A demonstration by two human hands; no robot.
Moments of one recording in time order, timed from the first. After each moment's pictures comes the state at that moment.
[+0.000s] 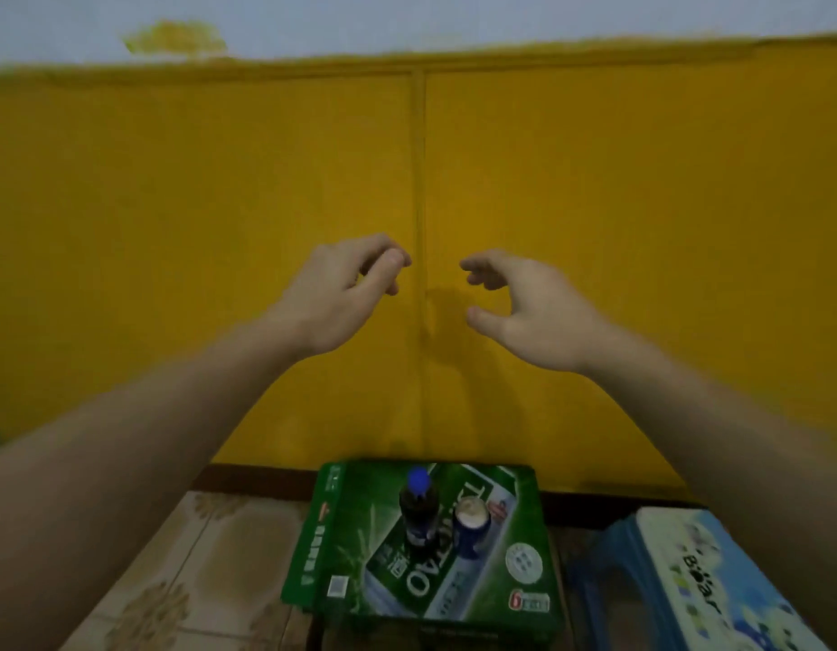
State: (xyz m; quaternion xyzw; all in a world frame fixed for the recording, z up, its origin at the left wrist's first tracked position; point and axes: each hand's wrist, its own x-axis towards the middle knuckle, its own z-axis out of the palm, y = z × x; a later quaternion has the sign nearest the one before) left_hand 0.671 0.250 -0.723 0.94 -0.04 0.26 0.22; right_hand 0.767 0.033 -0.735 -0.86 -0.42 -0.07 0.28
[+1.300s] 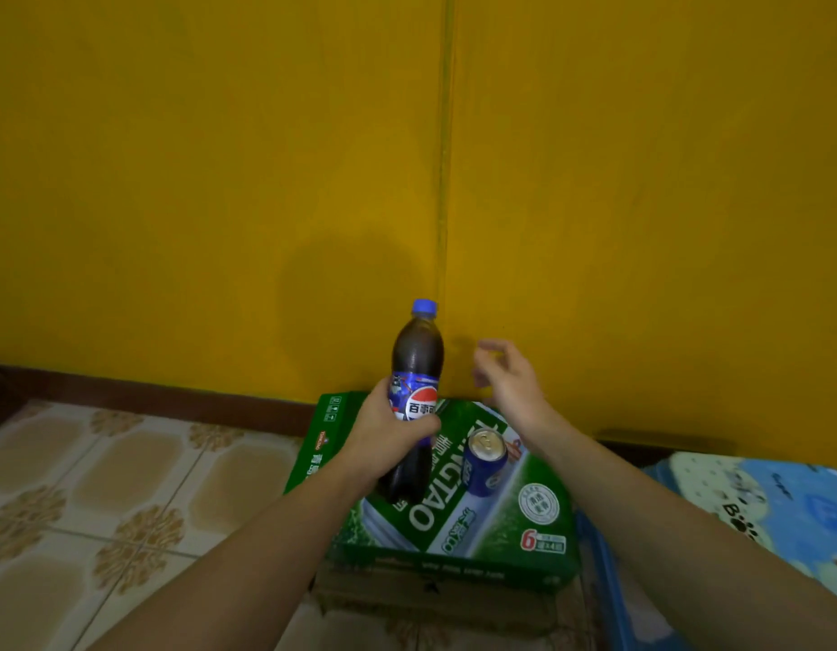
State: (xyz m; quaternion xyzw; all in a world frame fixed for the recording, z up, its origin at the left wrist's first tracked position) left_hand 0.646 0.213 -1.027 0.73 0.23 0.11 0.63; right_hand 0.769 0.070 -1.012 -0.75 -0.16 0.20 0.61
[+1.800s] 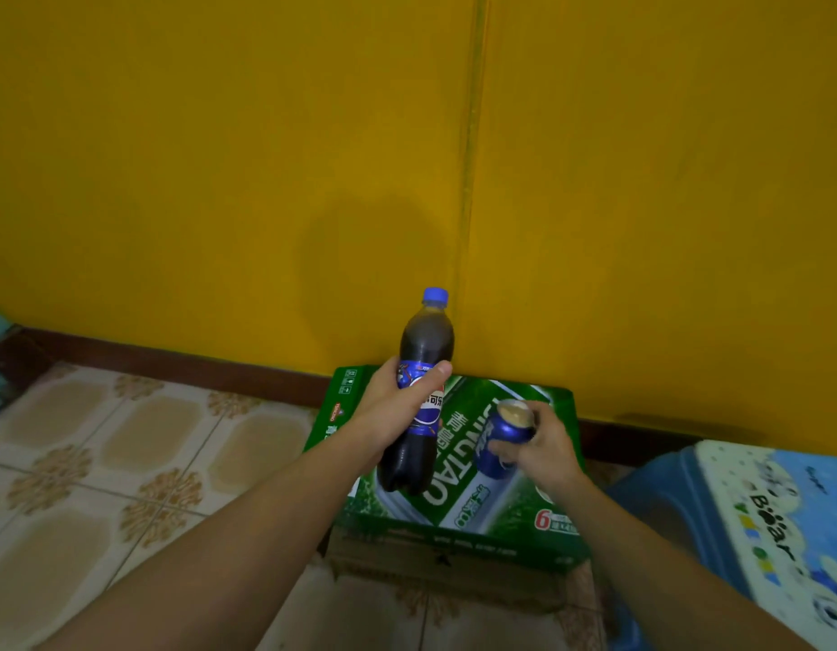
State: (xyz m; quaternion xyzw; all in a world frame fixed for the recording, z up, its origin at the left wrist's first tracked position) left_hand 0.642 0.220 -1.027 0.66 0.26 0.08 0.71; right_hand 0.756 0.031 -1.123 -0.81 -0.08 0.22 0.54
